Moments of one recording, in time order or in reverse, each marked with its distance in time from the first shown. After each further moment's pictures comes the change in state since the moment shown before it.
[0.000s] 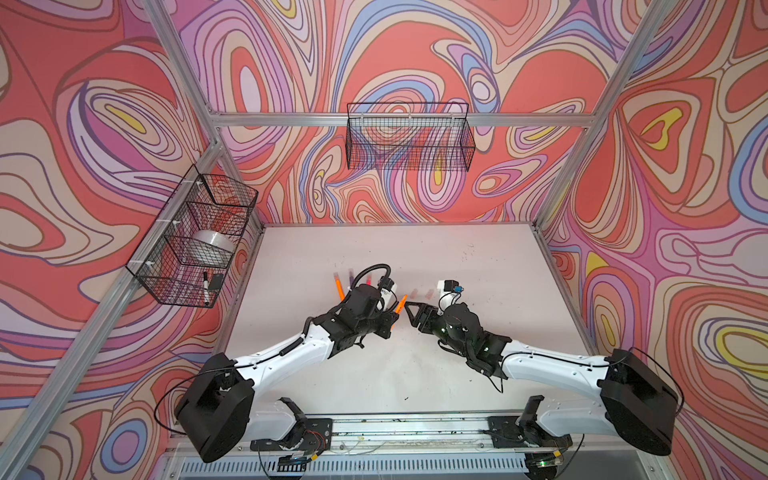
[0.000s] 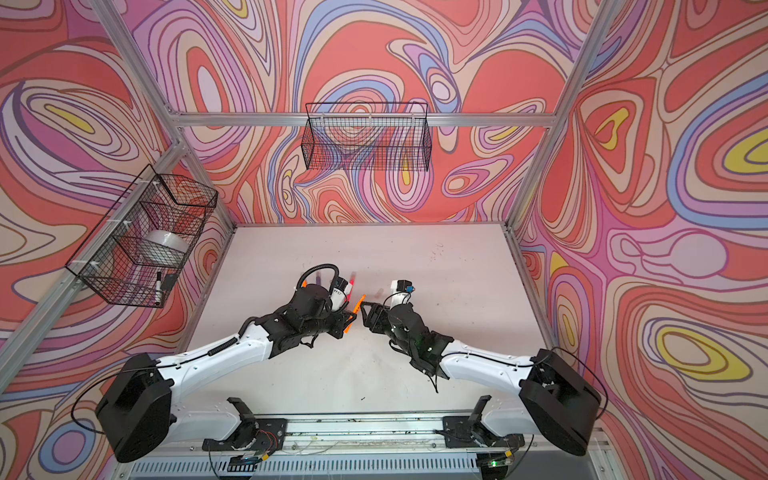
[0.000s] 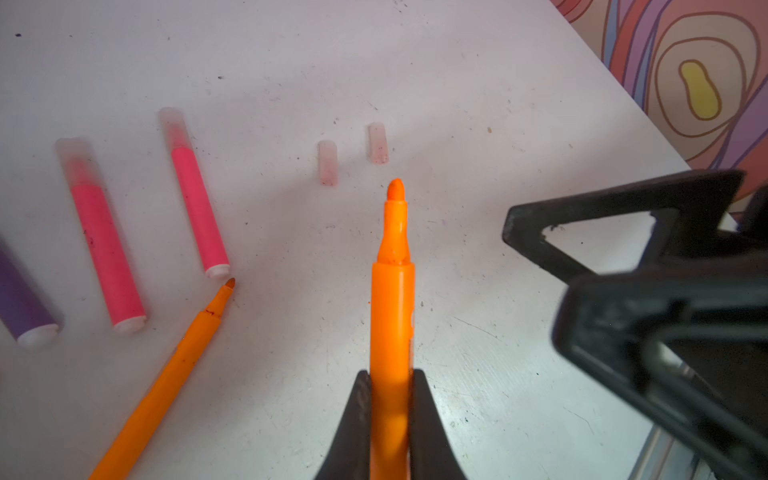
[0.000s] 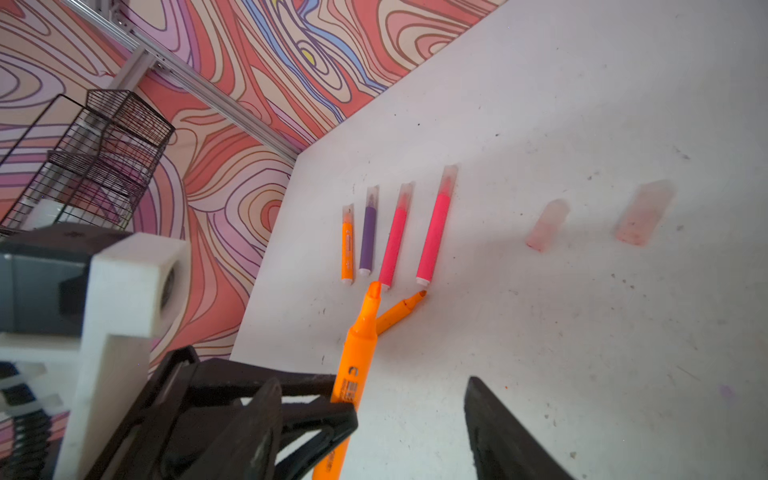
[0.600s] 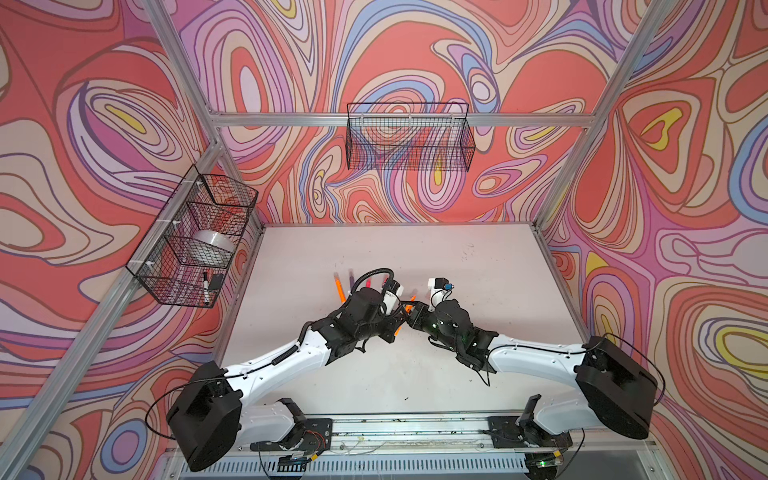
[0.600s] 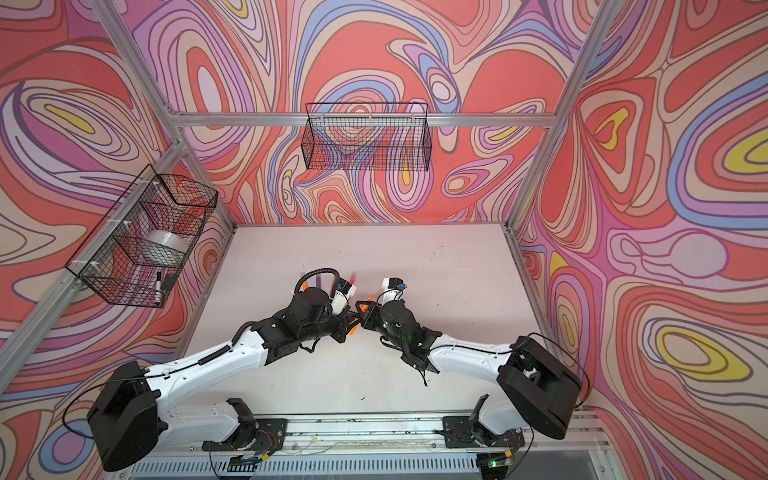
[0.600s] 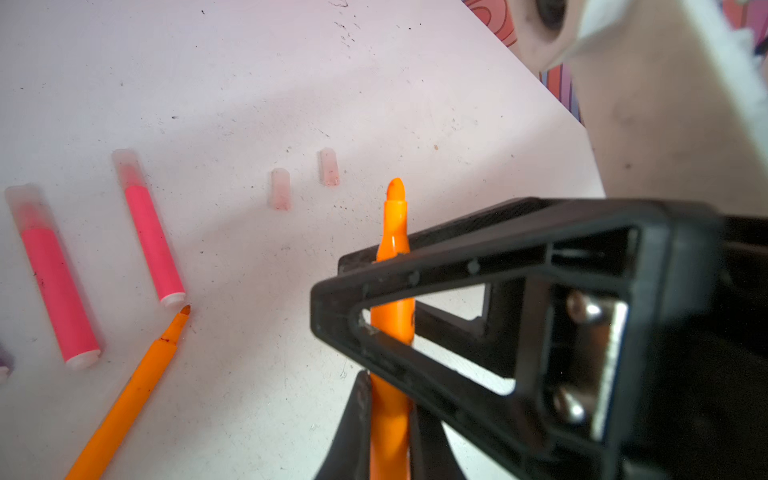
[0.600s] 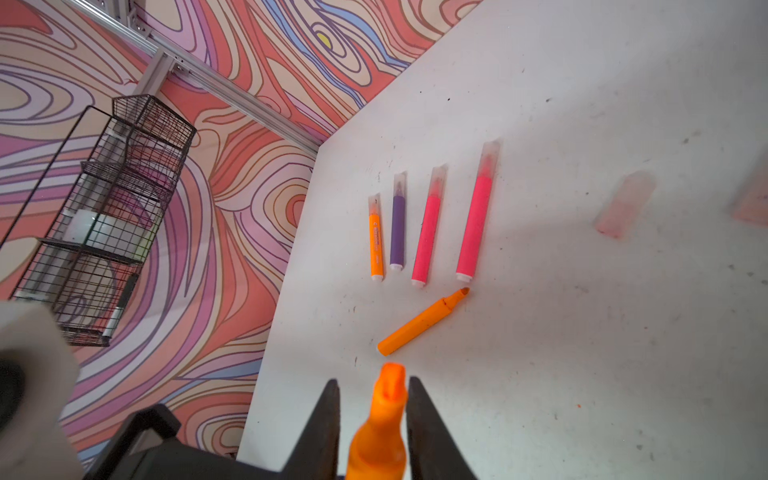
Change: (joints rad) left arm -0.054 -0.051 -0.002 0.020 0.014 0.000; right arm 0.001 0.119 0.052 0.081 -0.070 0.078
